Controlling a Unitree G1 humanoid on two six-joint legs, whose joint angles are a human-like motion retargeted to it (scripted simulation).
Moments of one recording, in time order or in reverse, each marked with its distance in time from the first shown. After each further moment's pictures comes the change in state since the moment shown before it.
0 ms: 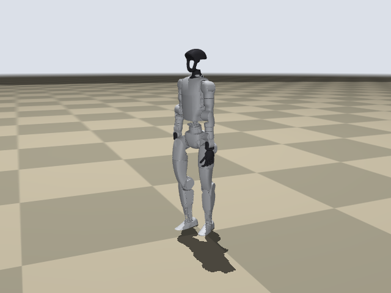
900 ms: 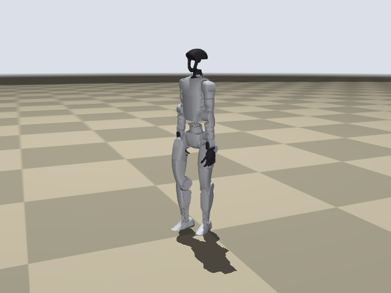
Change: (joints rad) left arm 0.011 0.002 -0.004 0.013 0.008 0.000 0.010; right arm 0.031 -0.008 -0.002 0.027 -0.010 -0.006 -0.016; waist -0.043 -0.009 0.024; left_leg -0.001 -0.033 -0.012 0.001 -0.004 0.030; right_leg -0.023 -0.037 -0.009 0.018 0.041 0.044
